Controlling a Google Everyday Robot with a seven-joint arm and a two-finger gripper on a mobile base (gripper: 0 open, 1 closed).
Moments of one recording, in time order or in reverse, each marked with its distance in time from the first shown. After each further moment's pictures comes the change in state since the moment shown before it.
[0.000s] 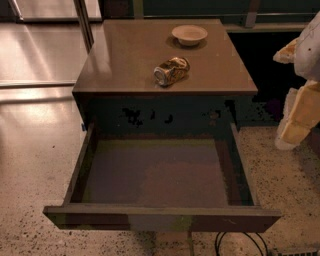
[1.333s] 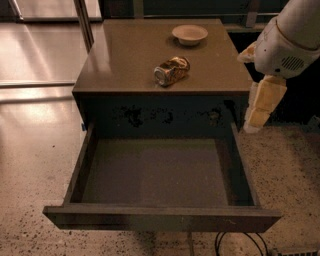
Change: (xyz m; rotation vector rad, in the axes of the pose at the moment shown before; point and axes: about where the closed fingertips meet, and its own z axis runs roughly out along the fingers) arm -0.032 -0.045 0.055 -0.053 -0.078 -0.103
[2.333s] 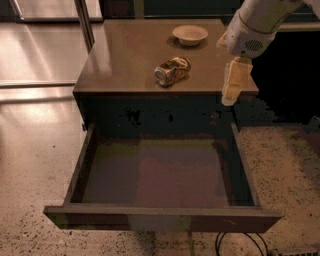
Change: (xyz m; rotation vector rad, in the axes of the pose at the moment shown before) arm -0.028 -0.091 0.047 0.014 0.012 -0.071
